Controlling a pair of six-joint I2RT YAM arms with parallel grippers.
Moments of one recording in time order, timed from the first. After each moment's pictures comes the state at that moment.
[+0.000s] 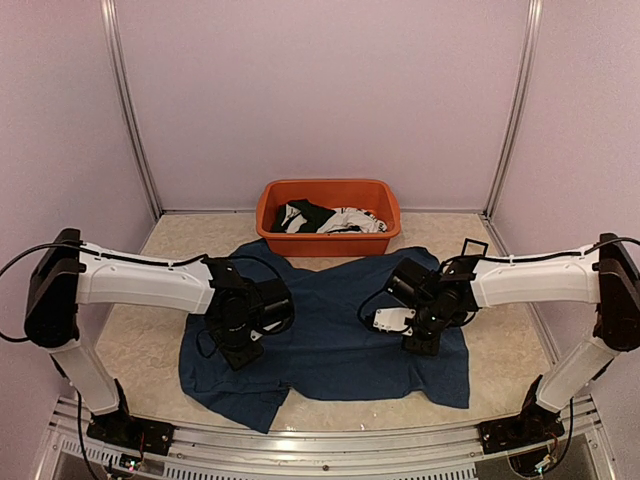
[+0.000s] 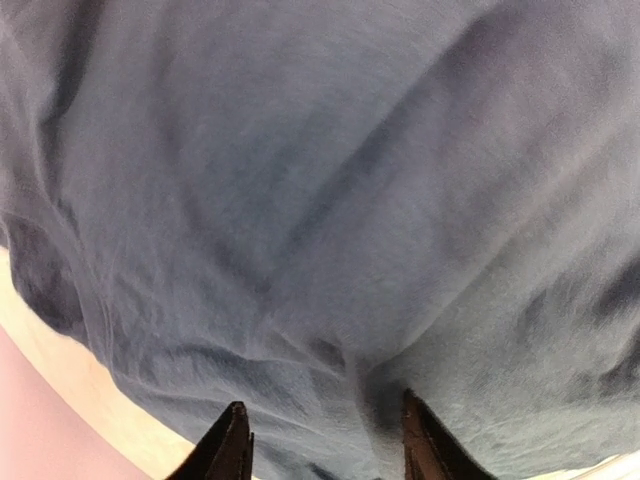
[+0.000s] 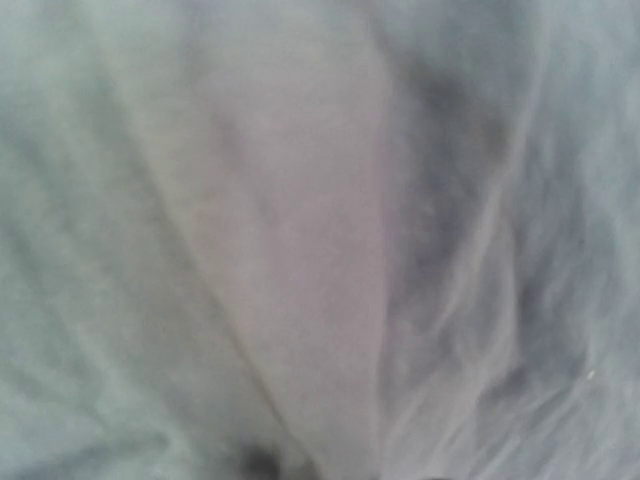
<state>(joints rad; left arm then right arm) -1.03 1.73 1.13 -1.01 -0.31 -0.17 0.90 1.57 0.98 -0.73 0.21 -0.44</state>
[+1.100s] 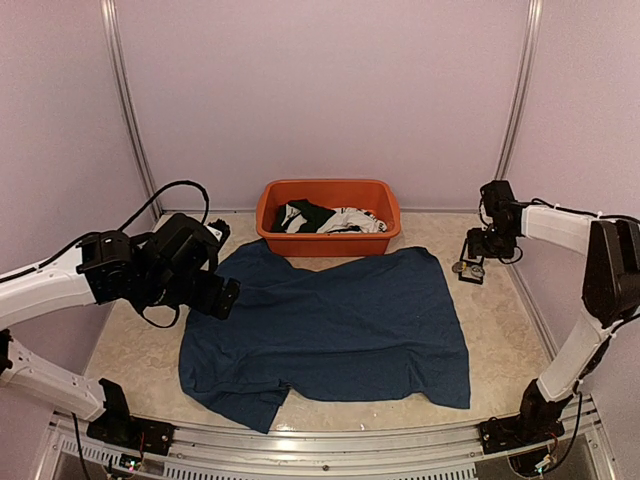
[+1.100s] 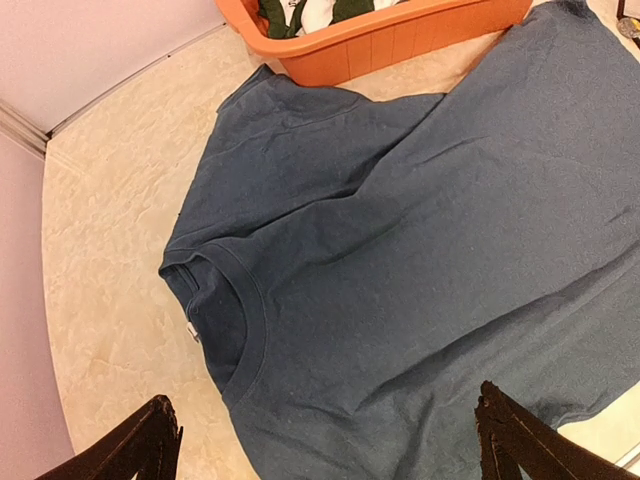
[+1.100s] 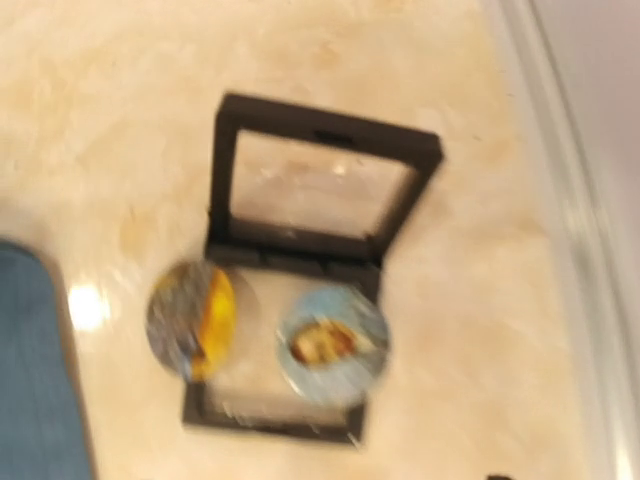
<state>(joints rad) -0.98 1.18 1.07 -0.84 -0.53 -0.37 0.11 1.65 1.20 -0.51 0.26 0.16</state>
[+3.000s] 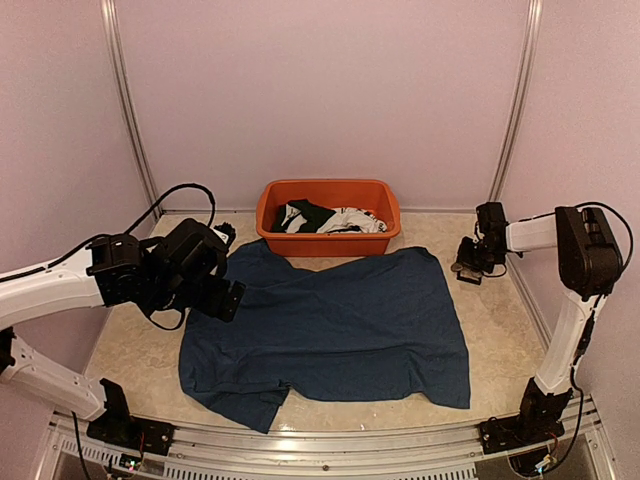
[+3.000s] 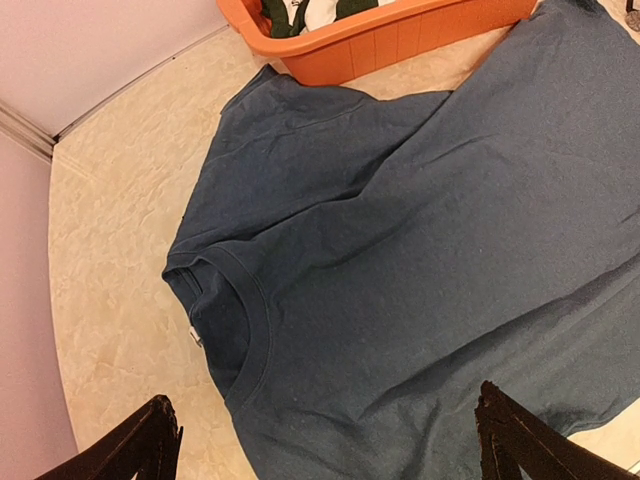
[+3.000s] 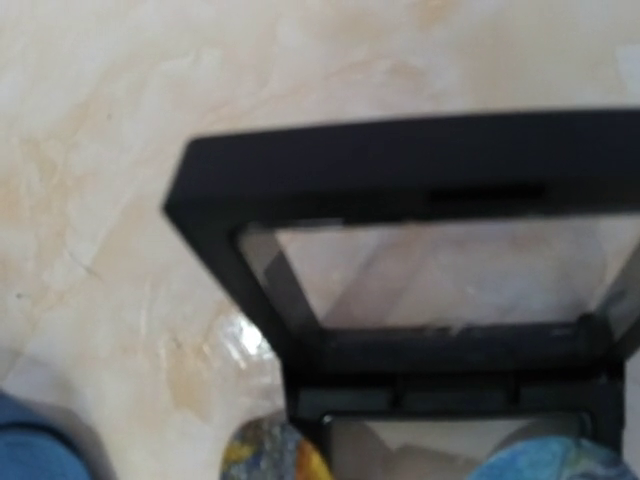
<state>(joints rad) -1.00 1.21 1.06 -0.82 -0.57 -0.37 0.04 1.92 1.17 -0.16 0.01 0.43</state>
